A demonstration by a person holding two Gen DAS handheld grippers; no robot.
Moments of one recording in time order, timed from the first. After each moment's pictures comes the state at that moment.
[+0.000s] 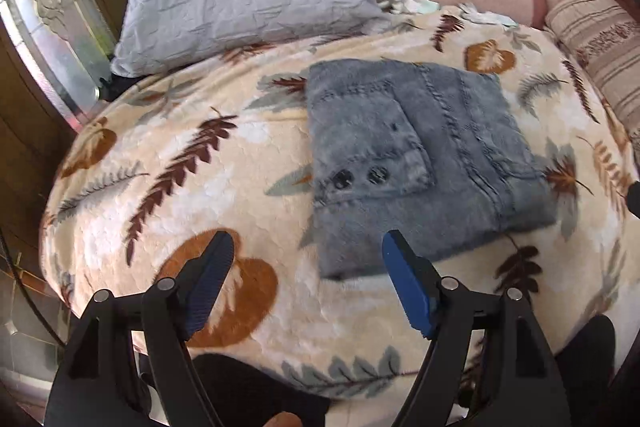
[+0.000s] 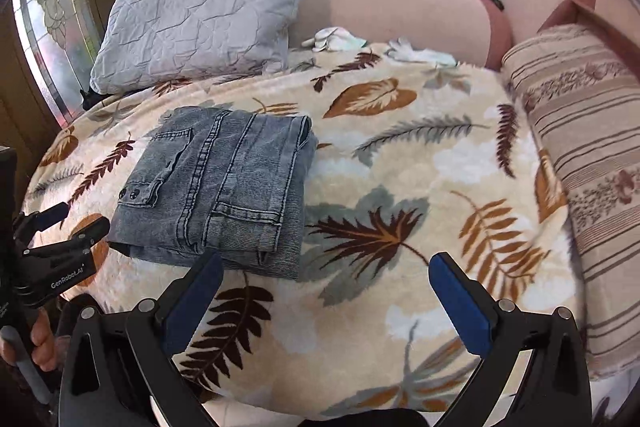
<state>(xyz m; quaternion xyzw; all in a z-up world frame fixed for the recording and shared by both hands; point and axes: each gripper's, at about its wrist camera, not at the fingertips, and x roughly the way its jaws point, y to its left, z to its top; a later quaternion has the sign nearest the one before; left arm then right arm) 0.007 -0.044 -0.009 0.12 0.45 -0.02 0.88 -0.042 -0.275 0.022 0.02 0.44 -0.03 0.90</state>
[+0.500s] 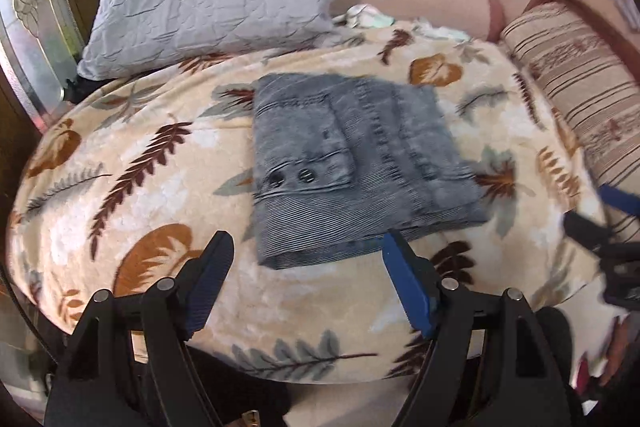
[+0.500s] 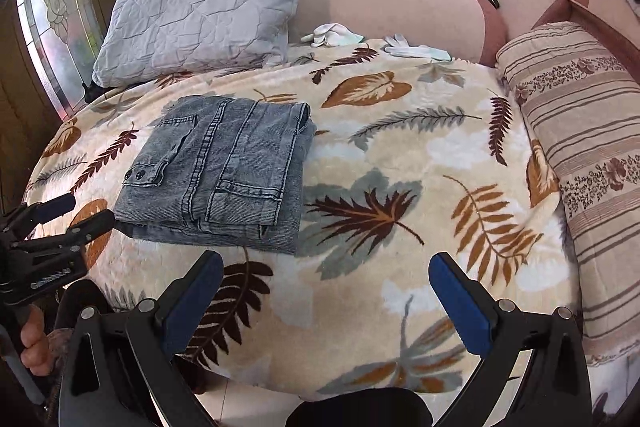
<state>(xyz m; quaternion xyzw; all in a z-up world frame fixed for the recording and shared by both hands) -0.017 -0.061 0.012 0.07 0.44 -0.09 0.89 -0.063 -0.273 0.020 0.03 0.45 -0.03 0.89</state>
